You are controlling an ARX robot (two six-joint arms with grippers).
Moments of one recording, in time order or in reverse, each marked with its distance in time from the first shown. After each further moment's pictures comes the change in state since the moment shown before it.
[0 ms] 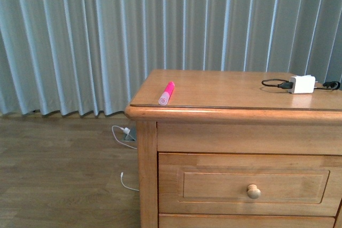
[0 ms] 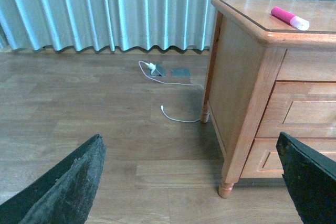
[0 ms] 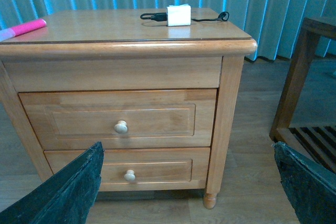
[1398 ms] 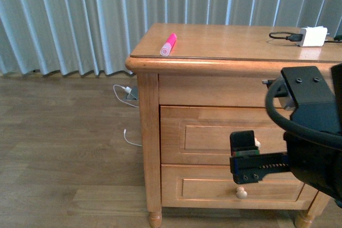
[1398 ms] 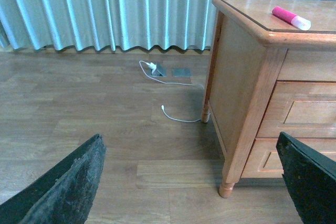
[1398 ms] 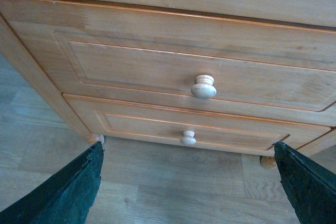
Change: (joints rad) left arm 0.000 0.000 0.000 0.000 0.000 0.000; right arm 0.382 1.769 0.669 0.613 0.249 0.096
